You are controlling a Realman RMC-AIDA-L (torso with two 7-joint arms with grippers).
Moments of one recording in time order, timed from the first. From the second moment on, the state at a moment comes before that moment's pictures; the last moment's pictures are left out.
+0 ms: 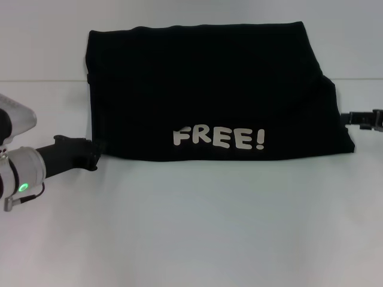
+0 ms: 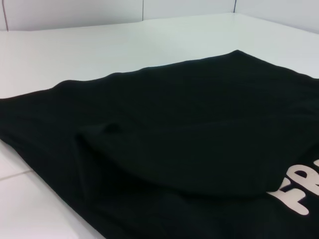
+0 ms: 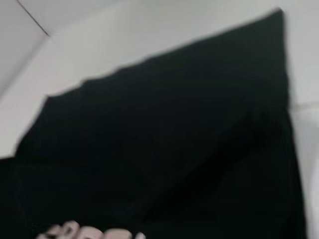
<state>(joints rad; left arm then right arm) -0.56 -2.16 0.58 0.62 2.09 0.92 -1.37 0.72 1.91 -0.44 -0.53 -2.38 -1.13 2.14</state>
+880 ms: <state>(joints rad) -0.57 -2.15 0.58 0.64 2.10 0.94 -1.38 0.75 1.95 -0.53 -0.45 -2.43 -0.95 2.14</state>
